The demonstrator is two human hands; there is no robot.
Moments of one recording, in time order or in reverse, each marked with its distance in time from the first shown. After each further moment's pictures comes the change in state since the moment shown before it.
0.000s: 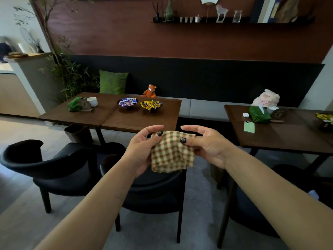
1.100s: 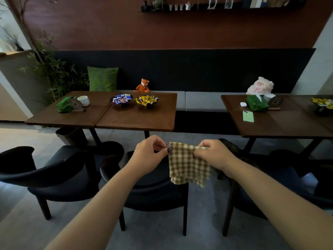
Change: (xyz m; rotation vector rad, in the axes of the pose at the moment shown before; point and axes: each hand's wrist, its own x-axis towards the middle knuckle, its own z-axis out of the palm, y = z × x) left_hand 0.036 -0.020 -0.046 1.067 -0.004 0.224; right_hand 0.034 0.057 -0.010 -0.712 0.308 0.030
